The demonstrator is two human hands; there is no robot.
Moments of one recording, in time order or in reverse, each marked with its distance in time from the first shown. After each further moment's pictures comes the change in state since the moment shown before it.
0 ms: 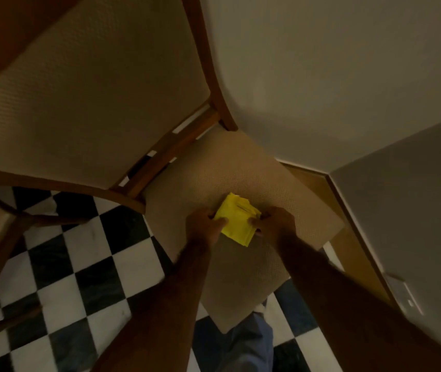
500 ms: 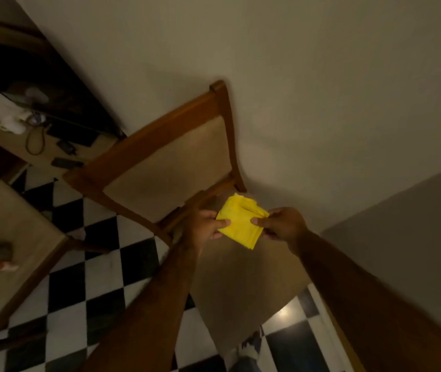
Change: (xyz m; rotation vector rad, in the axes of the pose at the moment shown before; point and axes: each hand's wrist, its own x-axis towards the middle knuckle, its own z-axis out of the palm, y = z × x) left_hand -0.109 0.107 -0.162 -0.613 -0.160 0.015; right_hand -0.155 -0.163 -0.093 0.093 -0.123 -0.175
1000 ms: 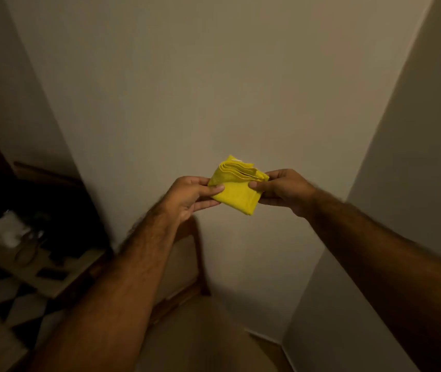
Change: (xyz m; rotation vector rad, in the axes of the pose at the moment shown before) left_hand -0.321 0.313 0.003 -0.178 -0.246 0.670; right_hand -0.351 -0.271 -0.158 0.015 0.059 -0.670
